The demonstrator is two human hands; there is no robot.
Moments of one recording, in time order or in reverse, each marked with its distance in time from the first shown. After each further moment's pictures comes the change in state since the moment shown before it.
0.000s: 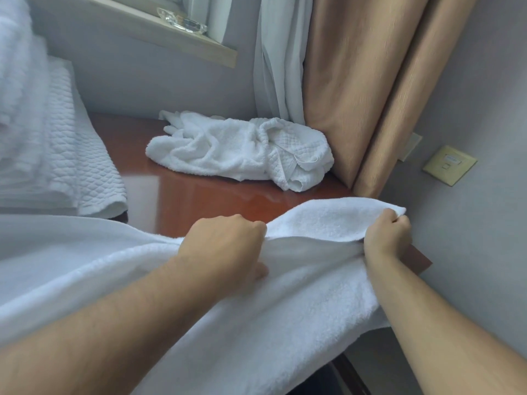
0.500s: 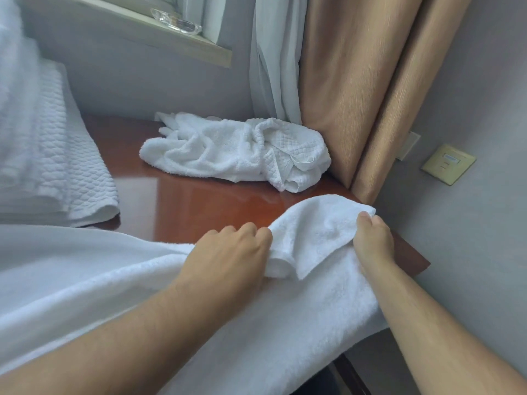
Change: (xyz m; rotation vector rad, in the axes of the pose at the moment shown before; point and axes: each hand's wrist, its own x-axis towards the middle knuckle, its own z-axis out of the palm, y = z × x) left_hand -0.009 0.017 0.018 0.003 0.117 0.113; right_hand -0.004 0.013 -0.005 -0.149 -0.399 -0.097
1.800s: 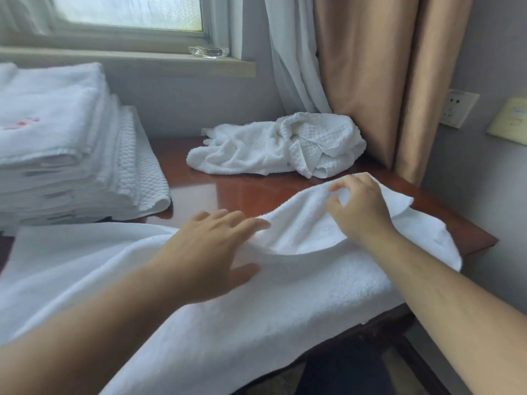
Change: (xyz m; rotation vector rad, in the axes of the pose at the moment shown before) left_hand -0.051 -0.019 -0.032 0.093 -0.030 0.084; right_hand -0.059 -0.051 -0.002 -0.042 -0.300 -0.549
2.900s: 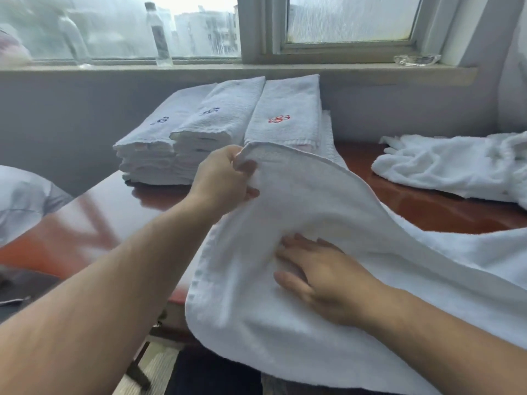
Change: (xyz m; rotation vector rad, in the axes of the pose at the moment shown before) left_hand -0.162 -0.133 -0.105 -0.739 0.641 -1.057; right_hand -0.148 -0.242 0.117 0.045 -0.801 -0.910
